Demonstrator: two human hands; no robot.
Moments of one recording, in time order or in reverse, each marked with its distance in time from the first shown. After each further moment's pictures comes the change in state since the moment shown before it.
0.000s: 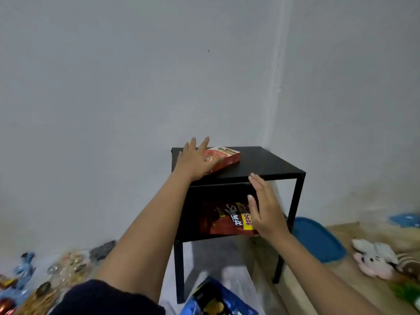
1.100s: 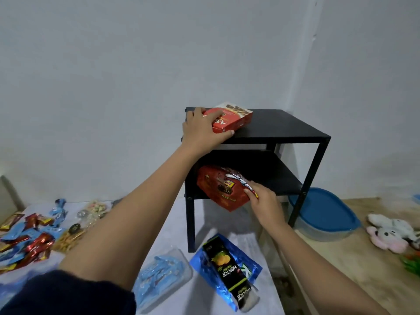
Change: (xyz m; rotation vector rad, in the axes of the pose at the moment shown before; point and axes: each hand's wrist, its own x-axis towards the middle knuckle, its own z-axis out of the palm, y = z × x) left_hand -0.037 -0.010 0.012 0.023 0.224 0.008; right_hand -0.054 0.007 0.045 0.019 -0.315 0.348
